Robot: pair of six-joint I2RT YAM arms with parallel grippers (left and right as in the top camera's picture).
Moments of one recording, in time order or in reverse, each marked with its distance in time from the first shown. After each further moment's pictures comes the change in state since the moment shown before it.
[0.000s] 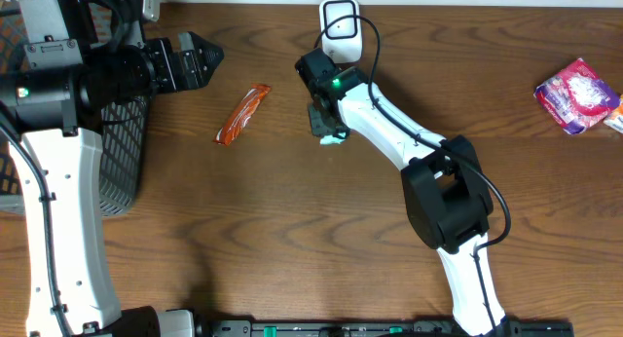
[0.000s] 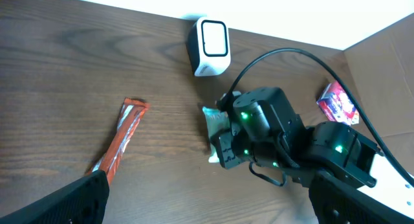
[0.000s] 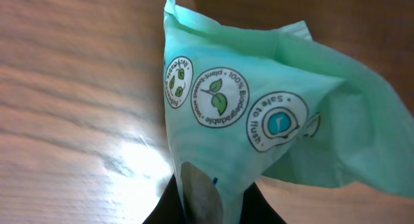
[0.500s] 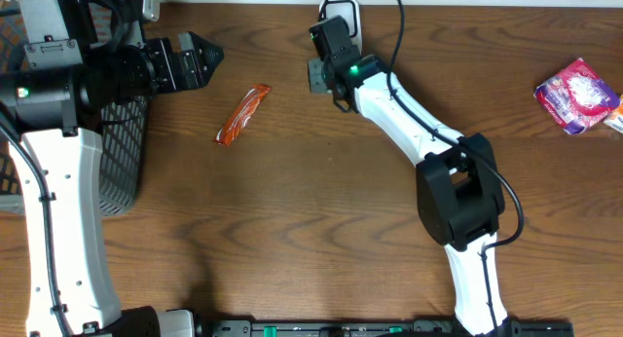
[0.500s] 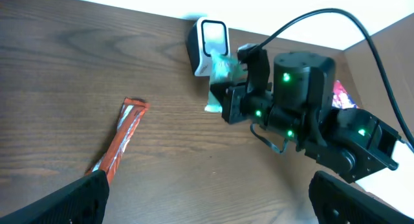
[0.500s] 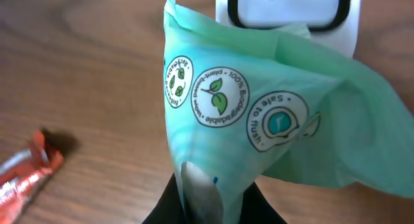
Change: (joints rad) left arm 0.000 0.000 0.000 0.000 0.000 0.000; right arm -0.065 -0.021 0.024 0.405 -0.001 -0.069
